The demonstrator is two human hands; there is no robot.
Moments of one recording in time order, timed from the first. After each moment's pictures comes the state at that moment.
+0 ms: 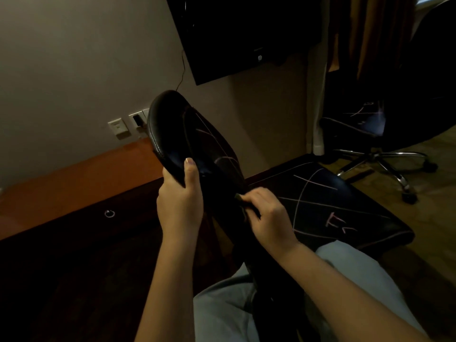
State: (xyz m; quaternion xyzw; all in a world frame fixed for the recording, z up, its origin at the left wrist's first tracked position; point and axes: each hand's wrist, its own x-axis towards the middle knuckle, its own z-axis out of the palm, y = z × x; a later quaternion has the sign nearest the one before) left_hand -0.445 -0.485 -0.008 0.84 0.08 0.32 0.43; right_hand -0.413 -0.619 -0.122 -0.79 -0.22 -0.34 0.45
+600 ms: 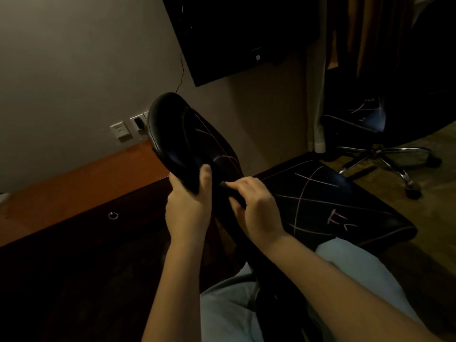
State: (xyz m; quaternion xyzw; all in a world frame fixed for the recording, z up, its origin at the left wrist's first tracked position) left_hand -0.442 -0.489 -0.027 0.87 0.10 0.29 0.38; right_hand -0.414 -0.602 -0.097 -0.79 -0.21 -0.38 0.44
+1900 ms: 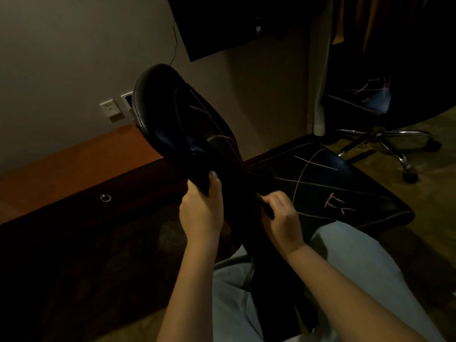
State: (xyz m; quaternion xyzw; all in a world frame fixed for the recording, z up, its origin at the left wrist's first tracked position) left_hand -0.430 -0.490 -0.088 0.89 0.11 0.28 0.35; right_hand -0.404 -0.629 -0.208 -0.79 -0.14 -0.37 0.46
